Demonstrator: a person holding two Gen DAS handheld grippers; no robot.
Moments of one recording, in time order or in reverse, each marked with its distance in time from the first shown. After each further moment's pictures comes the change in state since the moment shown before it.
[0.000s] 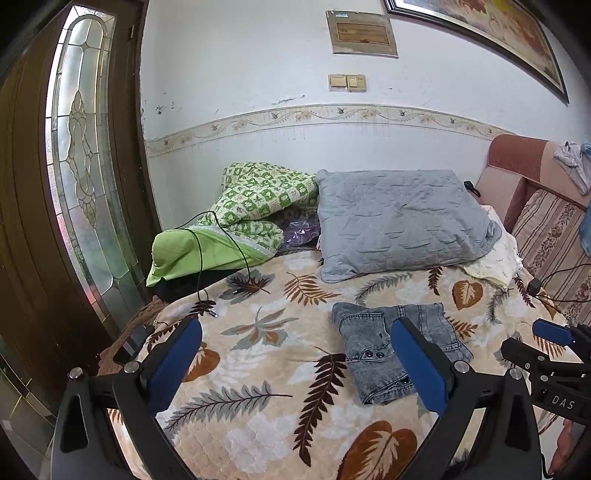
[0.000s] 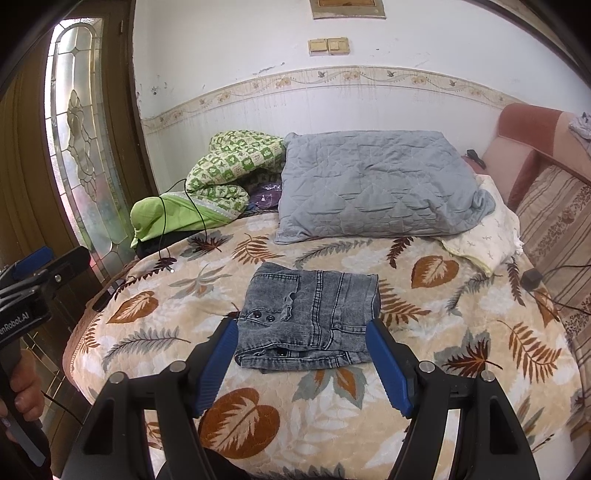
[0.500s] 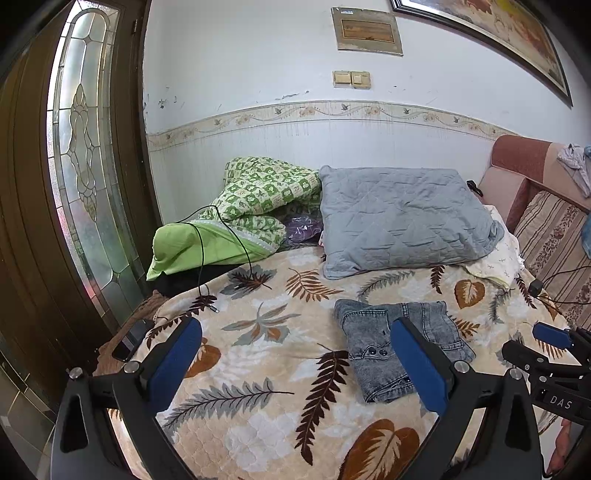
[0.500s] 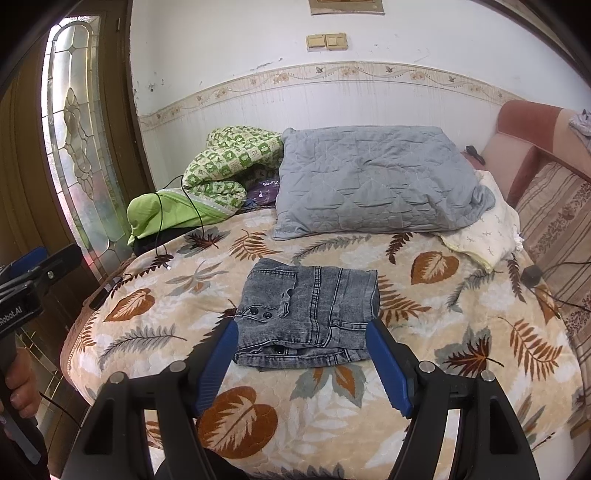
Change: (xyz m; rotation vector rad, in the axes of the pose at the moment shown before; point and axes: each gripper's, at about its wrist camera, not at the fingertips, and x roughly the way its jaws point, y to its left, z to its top) left arm 0.006 0.007 -0.002 -0.015 0.017 -0.003; right arm 0.010 -0.002 -0.003 0.001 0.019 -0.008
